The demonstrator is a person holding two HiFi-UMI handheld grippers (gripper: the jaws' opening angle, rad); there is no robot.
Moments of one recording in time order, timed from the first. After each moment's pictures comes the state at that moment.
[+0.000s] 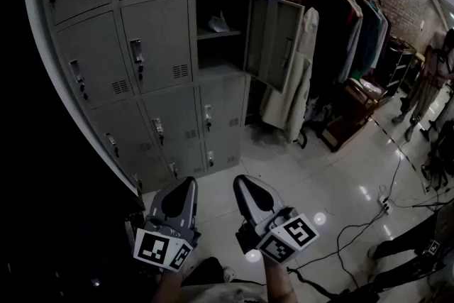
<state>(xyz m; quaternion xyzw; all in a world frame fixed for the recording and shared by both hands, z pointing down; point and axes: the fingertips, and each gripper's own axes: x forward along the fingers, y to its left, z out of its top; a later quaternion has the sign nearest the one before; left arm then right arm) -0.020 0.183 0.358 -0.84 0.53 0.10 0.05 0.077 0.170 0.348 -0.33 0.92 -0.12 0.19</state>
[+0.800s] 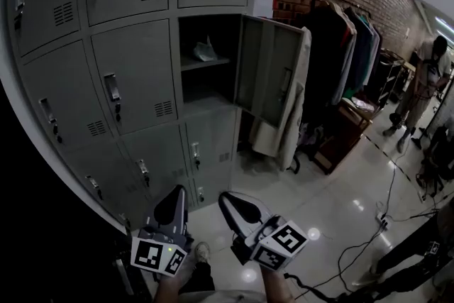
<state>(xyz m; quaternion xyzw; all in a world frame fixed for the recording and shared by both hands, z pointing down) -0.055 0.021 0.365 -0.84 0.52 0.13 0.06 0.034 0.034 0.363 -0.31 0.93 -0.09 0.16</state>
